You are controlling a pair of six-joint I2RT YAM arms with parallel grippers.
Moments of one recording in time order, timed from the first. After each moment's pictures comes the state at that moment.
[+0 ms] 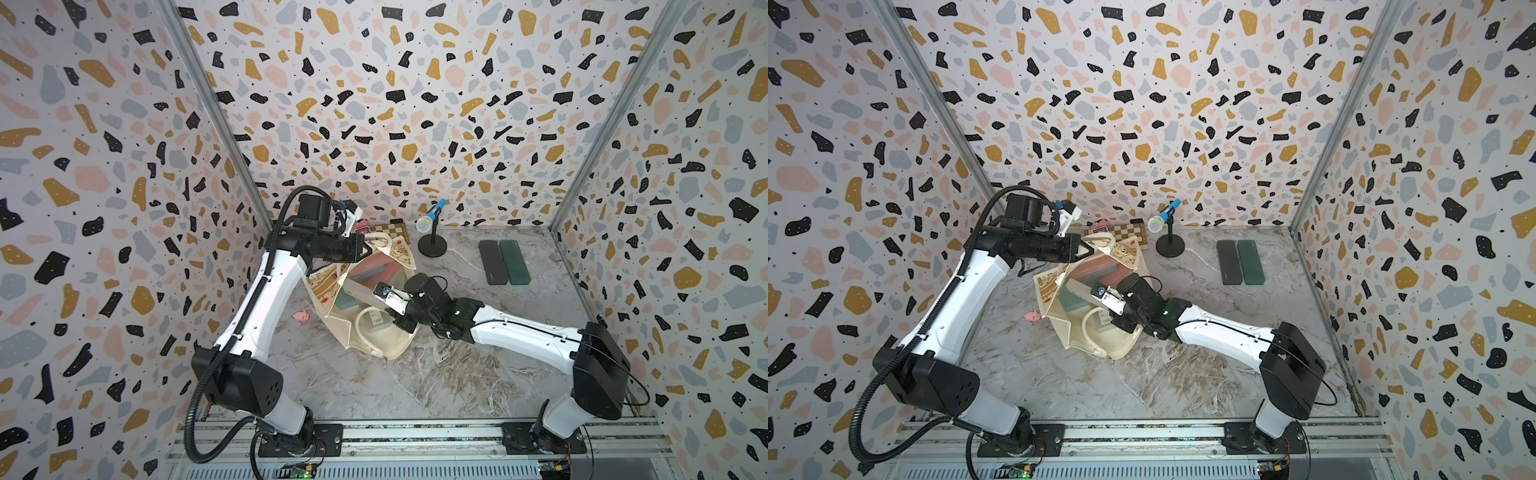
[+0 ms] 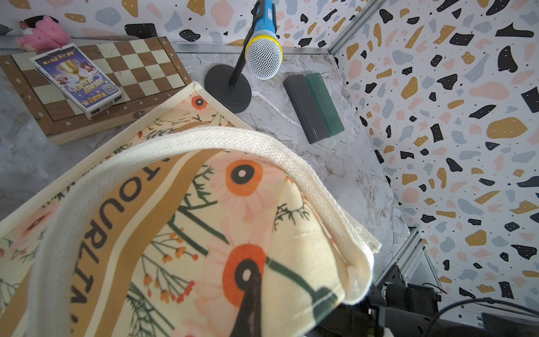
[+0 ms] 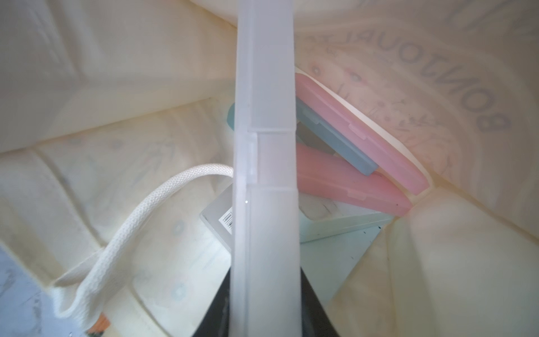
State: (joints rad) left arm -0.21 1.55 1.69 -0.97 0.56 -0.15; right arm 0.99 1.58 1.20 -0.21 0.01 -0.29
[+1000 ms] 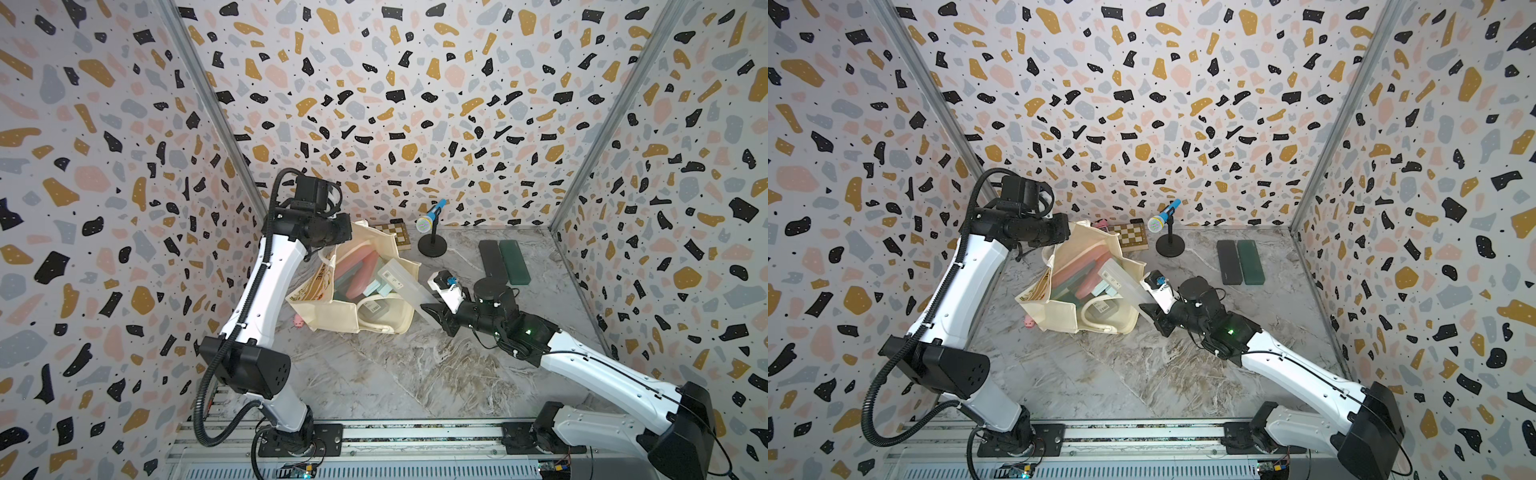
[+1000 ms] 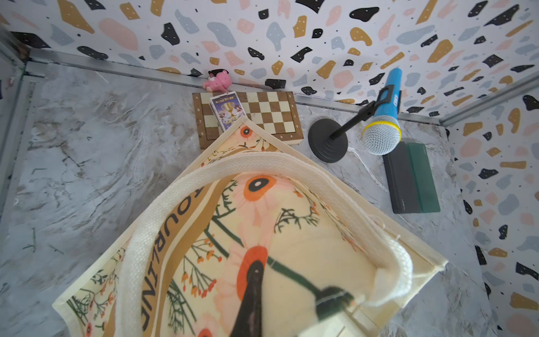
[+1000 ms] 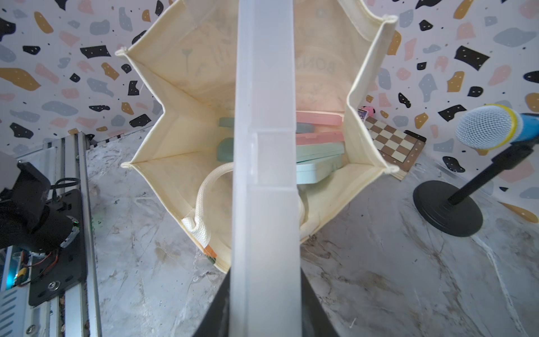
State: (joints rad) left arm -0.20 1.68 1.97 -1.09 0.10 -0.33; right arm 0.83 1.11 0.89 -0.15 -0.17 -0.05
